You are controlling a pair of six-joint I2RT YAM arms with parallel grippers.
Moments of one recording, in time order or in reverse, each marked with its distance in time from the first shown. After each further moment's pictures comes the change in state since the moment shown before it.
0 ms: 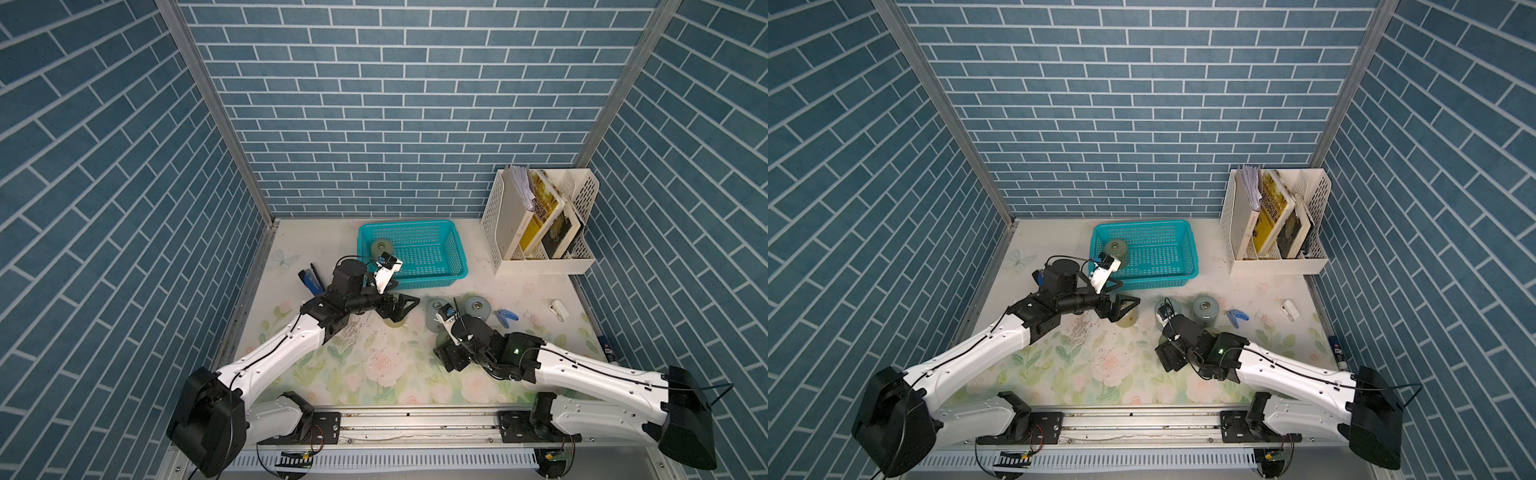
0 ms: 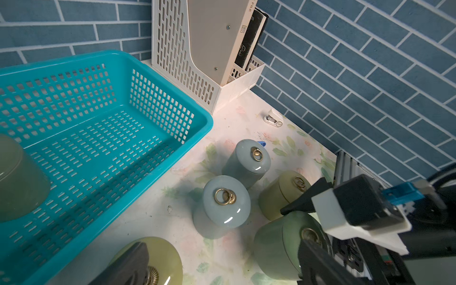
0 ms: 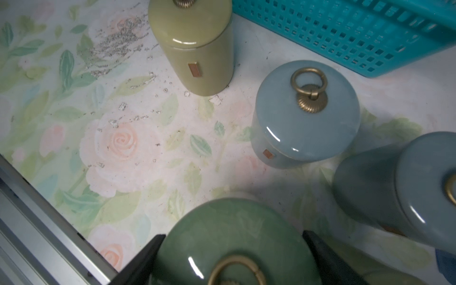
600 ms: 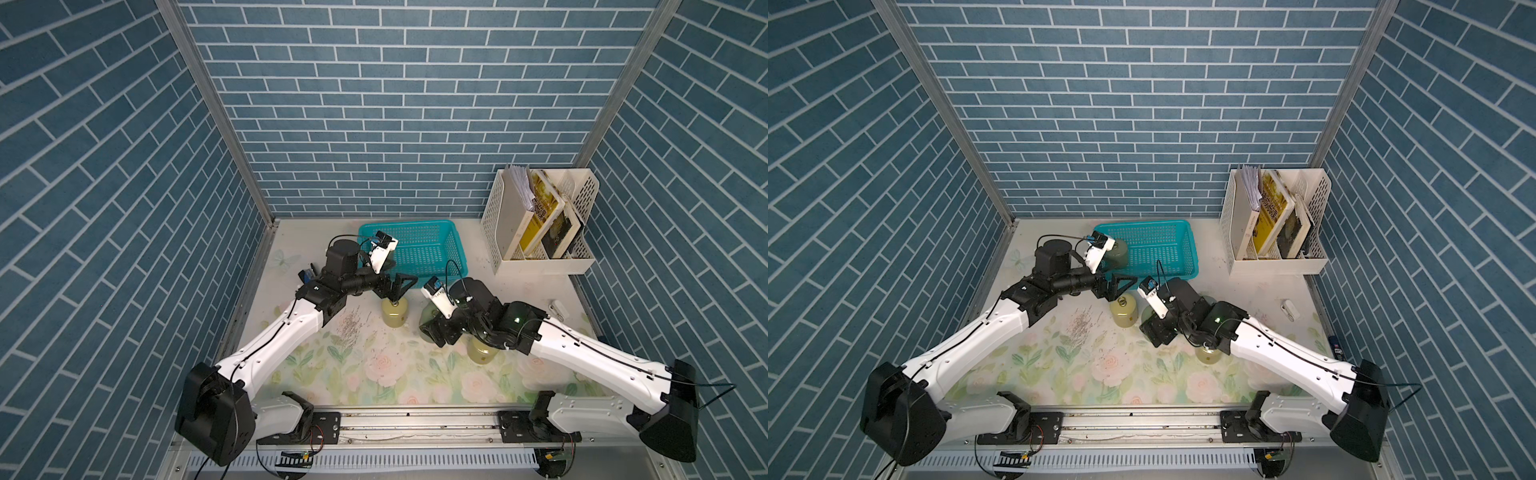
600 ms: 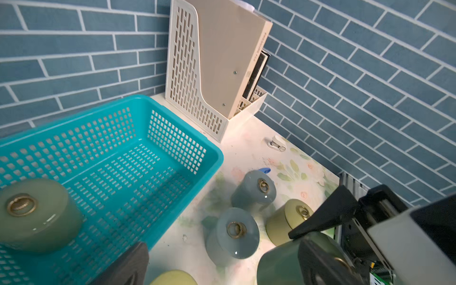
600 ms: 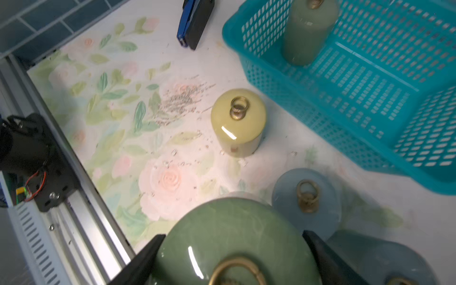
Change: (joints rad) left arm 0.059 0.044 0.137 -0.055 0.065 0.023; right arm -0.068 0.082 0.288 -0.124 -0.185 -0.214
